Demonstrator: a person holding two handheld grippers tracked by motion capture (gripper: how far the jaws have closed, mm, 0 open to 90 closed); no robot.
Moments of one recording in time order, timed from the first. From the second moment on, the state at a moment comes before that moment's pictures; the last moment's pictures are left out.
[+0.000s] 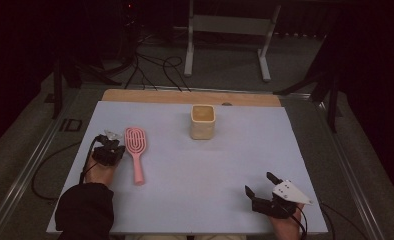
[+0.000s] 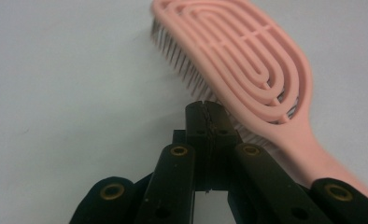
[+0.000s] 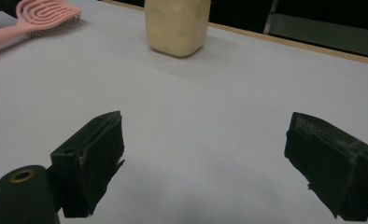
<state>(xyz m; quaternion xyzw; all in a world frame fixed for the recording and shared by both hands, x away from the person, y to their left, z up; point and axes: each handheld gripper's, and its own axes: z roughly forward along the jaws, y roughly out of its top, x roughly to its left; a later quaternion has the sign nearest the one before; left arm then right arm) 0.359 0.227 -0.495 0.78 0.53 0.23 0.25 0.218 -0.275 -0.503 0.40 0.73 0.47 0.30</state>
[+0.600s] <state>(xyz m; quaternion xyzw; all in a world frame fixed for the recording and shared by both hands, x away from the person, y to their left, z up) 0.364 0.219 -0.493 0.79 0.51 0.23 0.26 0.218 -0.275 -0.503 0.40 0.73 0.47 0.30</state>
